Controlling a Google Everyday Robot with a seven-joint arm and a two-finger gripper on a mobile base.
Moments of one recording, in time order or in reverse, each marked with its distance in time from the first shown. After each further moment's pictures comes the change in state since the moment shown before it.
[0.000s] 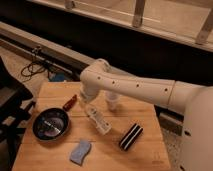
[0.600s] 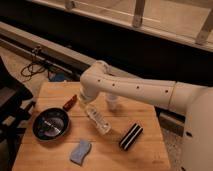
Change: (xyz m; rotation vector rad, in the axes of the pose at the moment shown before) arm 0.000 0.000 0.002 0.025 -0.018 -0.017
